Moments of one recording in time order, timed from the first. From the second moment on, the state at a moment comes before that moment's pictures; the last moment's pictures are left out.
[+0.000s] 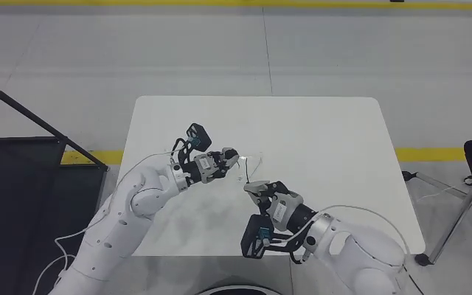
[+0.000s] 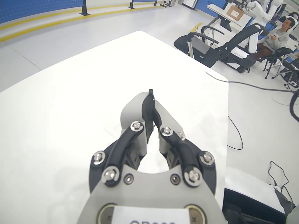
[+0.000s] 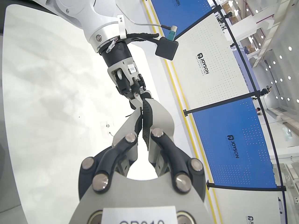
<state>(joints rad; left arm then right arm) 1.07 -1.11 -1.15 -1.59 0.75 -0.63 -0.35 -1.39 -1.21 1.18 -2.35 -1.91 -0.76 0.36</state>
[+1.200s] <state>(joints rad) 1.08 -1.10 -1.17 -1.69 0.82 -0.54 -0.41 -1.21 -1.14 1.15 -2.27 -2.31 -0.98 -0.07</state>
